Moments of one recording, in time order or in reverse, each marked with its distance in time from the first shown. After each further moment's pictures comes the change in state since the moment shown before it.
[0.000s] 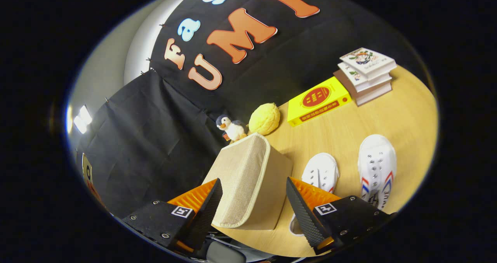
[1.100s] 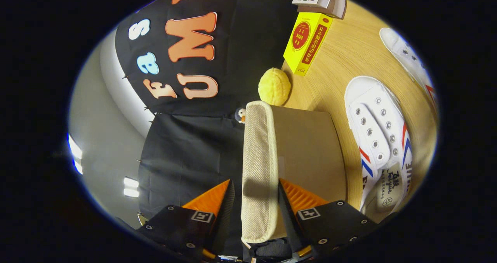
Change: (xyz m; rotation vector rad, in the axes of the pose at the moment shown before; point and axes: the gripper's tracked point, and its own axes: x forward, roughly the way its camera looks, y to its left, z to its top) arm 0.051 0.032 -0.023 0.533 0.082 0.279
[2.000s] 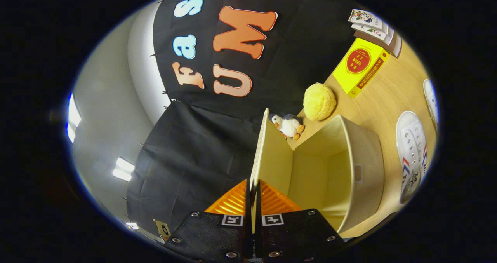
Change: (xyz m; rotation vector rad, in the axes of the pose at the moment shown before) arm 0.031 0.145 -0.028 -0.223 -0.052 0.051
